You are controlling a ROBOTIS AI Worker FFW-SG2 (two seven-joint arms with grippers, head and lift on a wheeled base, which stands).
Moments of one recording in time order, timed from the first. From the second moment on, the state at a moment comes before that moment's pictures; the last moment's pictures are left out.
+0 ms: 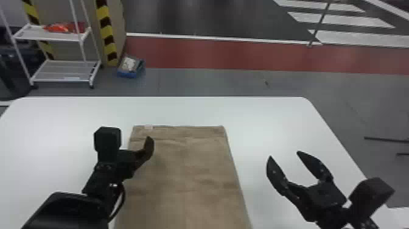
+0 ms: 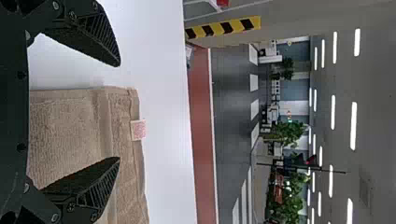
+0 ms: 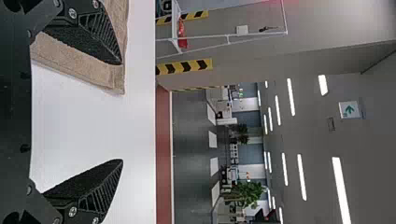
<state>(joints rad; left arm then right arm) 0.03 0.03 -0.15 -1.59 0.02 0.29 0.05 0.56 -0.16 -0.15 -2.04 -0.27 0.03 0.29</state>
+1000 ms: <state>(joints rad) -0.03 0.02 -0.11 -1.46 0.00 0.28 -0.01 0.49 -0.18 -0.10 -1.98 -0.26 0.02 0.29</state>
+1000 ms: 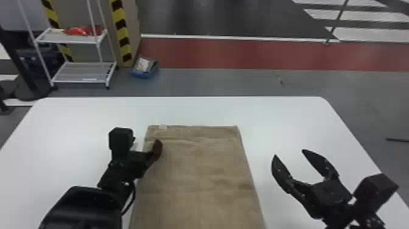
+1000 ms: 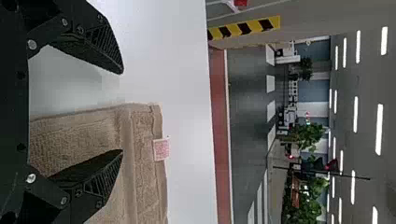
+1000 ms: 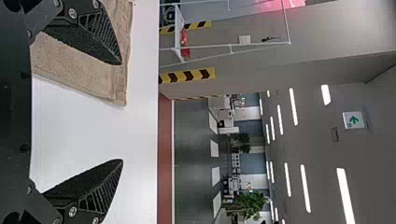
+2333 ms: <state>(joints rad) 0.14 0.02 -0.20 -1.81 -0.09 0.35 0.04 0.48 -0.18 -0.12 -1.97 -0.27 0.04 0.28</state>
